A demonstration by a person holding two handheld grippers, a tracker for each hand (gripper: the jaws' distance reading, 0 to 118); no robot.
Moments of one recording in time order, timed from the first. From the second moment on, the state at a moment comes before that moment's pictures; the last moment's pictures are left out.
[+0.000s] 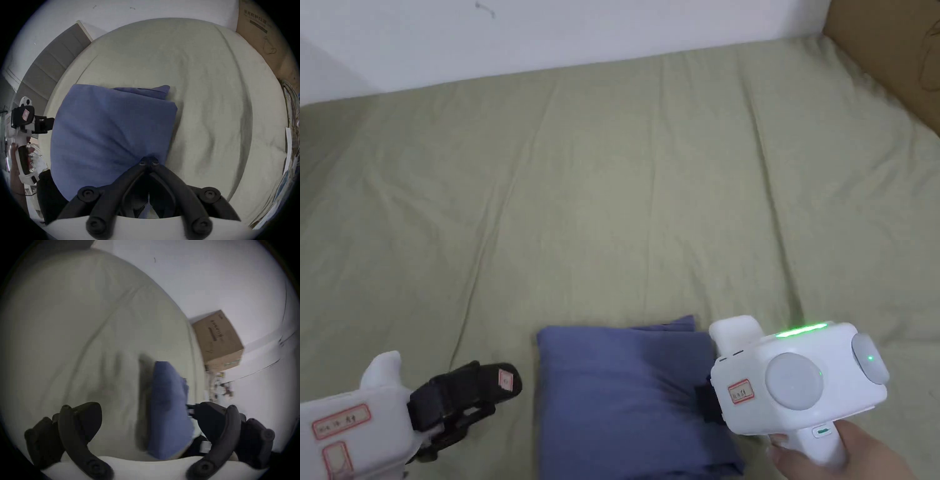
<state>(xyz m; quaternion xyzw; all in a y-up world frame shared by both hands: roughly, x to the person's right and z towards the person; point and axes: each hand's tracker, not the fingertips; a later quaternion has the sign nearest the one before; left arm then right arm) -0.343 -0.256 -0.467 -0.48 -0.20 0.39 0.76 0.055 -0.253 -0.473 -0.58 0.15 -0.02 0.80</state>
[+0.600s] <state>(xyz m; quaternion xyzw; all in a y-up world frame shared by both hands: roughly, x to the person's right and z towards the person) -0.263 -0.320 -0.499 -0.53 -0.26 0.32 0.74 0.064 -0.256 -0.471 -0.57 0.15 -0.06 0.80</state>
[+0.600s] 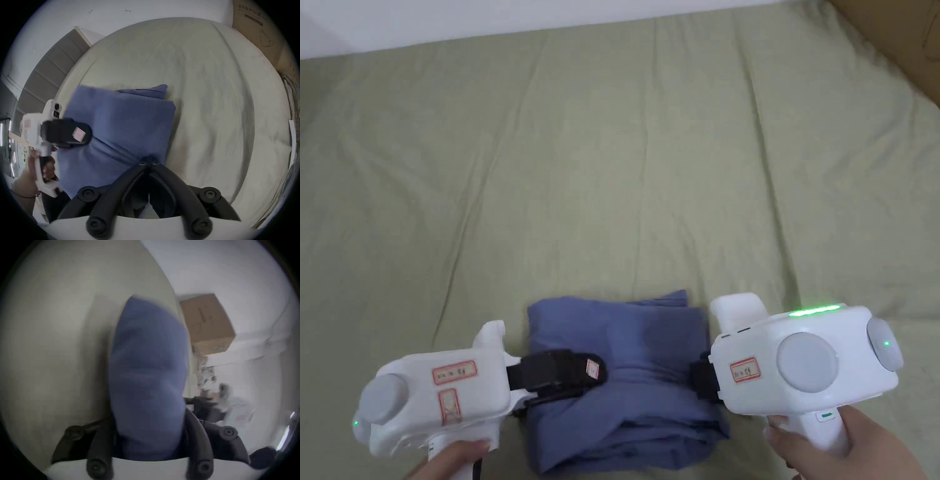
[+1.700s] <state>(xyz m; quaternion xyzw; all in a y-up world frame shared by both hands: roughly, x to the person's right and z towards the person) -0.616 -0.206 -0.444 -0.54 0.02 -0.01 0.84 -0.231 -0.156 -0.421 -0.44 0.23 -0.11 0.86</state>
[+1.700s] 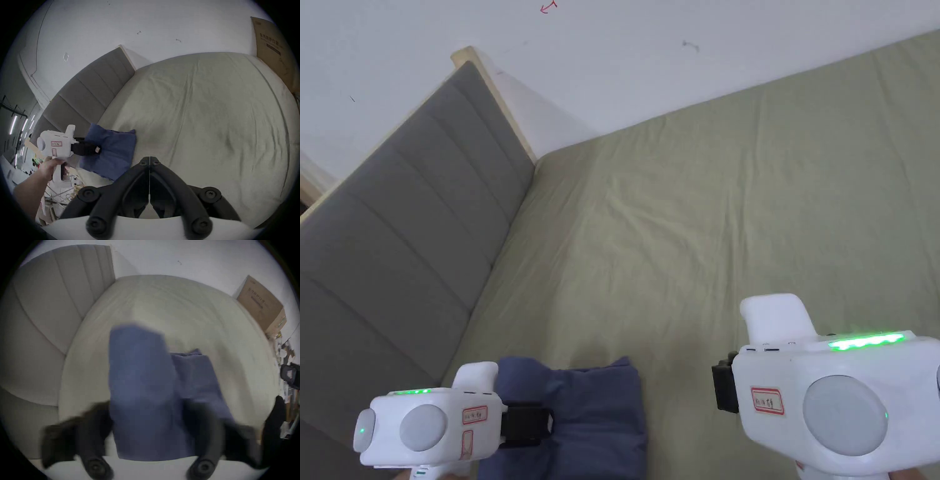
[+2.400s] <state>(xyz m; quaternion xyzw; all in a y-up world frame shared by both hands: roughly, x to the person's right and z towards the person) -0.399 -0.142 -0.401 -0.38 0.03 -0.01 0.92 -0.137 -0.124 -0.392 -0.37 0.22 -0.06 0.90</state>
